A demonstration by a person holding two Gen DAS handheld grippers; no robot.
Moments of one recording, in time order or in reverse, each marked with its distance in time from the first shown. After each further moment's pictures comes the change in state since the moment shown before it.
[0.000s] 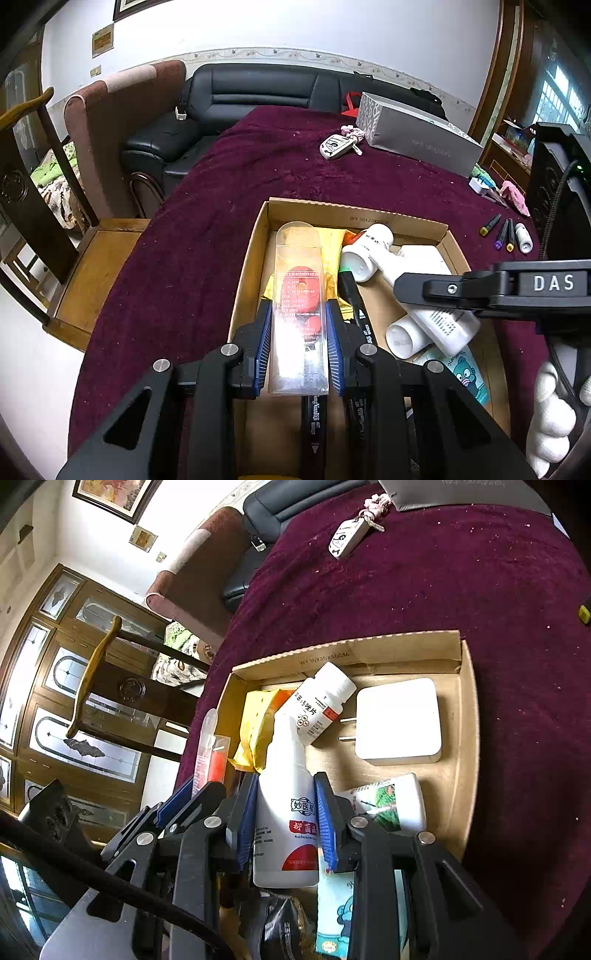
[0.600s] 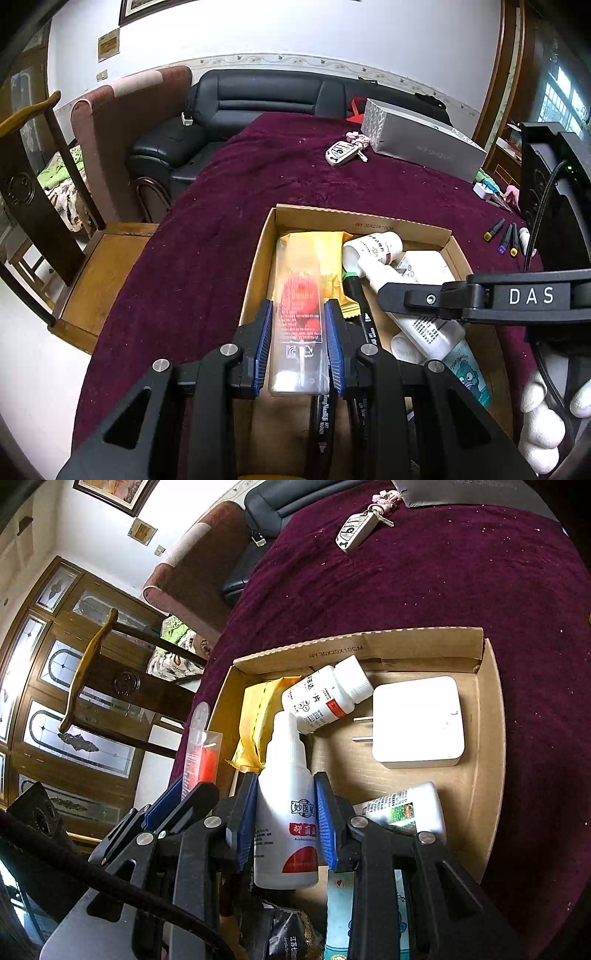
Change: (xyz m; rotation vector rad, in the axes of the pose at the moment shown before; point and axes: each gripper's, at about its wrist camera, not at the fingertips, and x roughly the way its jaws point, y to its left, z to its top) left arm -0.002 0.004 0.003 -0.006 -0.020 0.021; right arm 0.007 0.005 0.000 -0.021 0.012 -0.023
